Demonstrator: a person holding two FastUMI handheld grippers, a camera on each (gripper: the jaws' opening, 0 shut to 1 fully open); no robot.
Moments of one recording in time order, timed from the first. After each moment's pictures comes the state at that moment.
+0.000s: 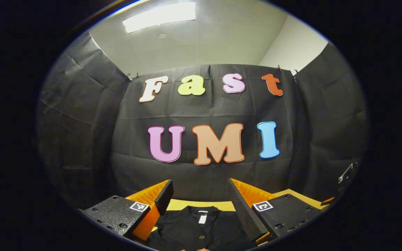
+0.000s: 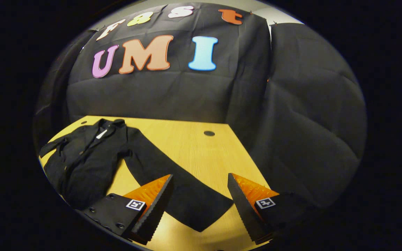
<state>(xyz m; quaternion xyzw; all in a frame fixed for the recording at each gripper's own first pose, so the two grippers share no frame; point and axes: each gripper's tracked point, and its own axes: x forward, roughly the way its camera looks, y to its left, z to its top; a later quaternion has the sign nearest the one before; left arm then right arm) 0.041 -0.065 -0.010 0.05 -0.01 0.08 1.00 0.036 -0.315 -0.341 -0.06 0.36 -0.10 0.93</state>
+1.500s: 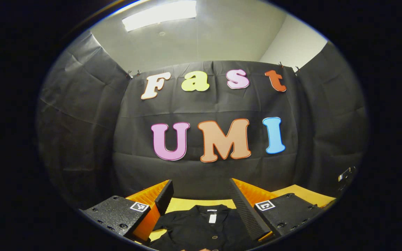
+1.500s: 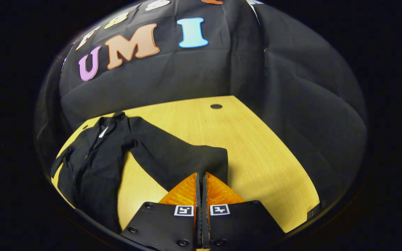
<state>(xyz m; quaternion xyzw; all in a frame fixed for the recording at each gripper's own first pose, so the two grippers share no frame) 0.052 0.002 -0.030 0.05 0.02 0.07 1.00 0.055 -0.249 -0.360 0.05 0.40 -0.10 0.91</state>
